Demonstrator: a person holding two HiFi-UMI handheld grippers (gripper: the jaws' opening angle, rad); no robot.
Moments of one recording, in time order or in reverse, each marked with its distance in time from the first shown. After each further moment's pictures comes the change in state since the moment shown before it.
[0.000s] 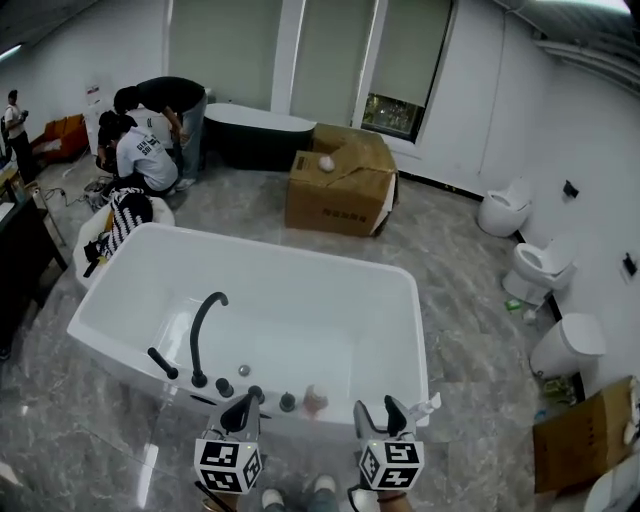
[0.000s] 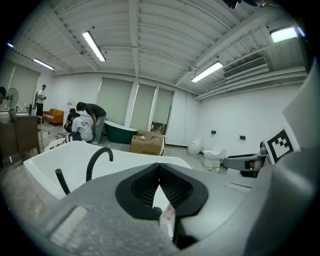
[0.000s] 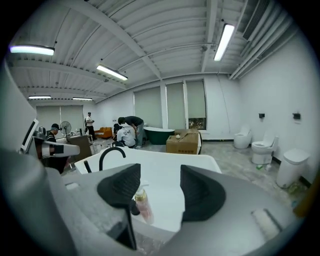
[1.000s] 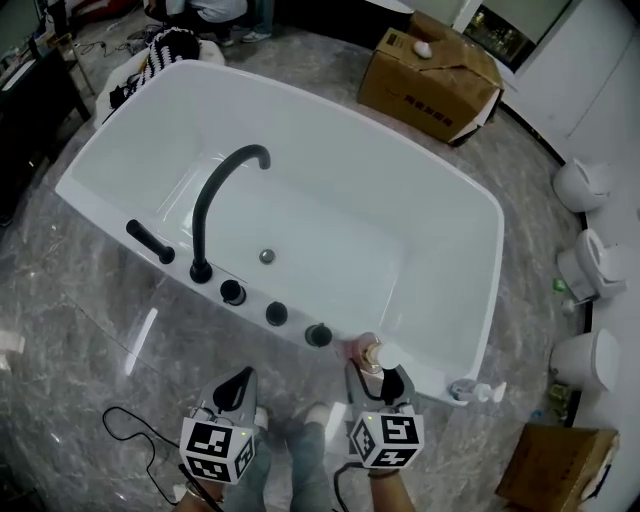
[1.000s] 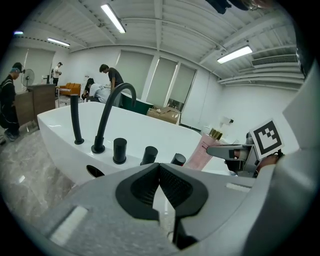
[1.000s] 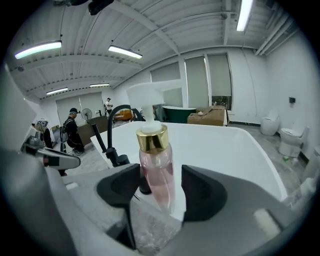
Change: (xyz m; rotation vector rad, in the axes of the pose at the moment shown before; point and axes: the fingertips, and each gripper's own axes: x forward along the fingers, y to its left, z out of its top) left arm 0.042 0.071 -0.213 -0.183 0.252 0.128; right arm 0.150 0.066 -0.171 -0.075 0.222 0.244
